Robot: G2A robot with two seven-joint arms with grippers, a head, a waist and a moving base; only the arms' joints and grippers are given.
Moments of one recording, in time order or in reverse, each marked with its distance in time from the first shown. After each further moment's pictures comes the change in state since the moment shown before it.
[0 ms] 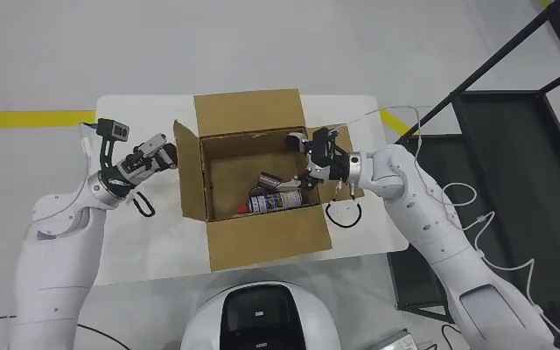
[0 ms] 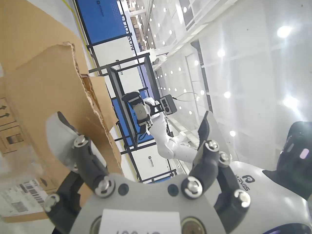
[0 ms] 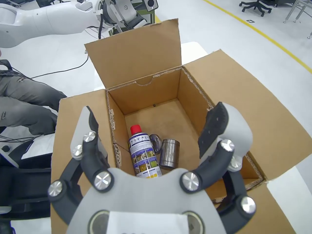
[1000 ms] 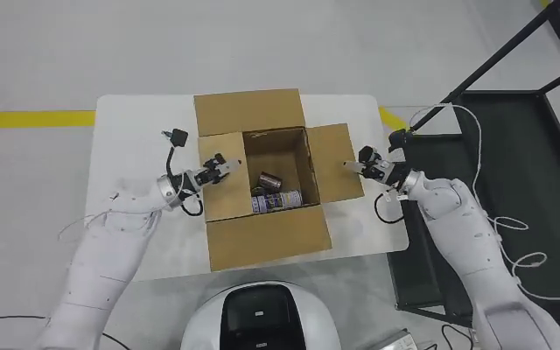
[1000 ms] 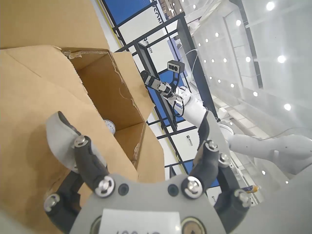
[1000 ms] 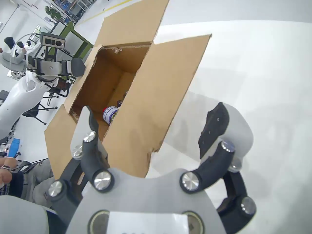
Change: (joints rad) left arm -0.071 -0.052 0.302 0.064 0.438 -0.174 0.297; right arm -0.133 0.084 0.209 0.350 0.593 0.145 0.308
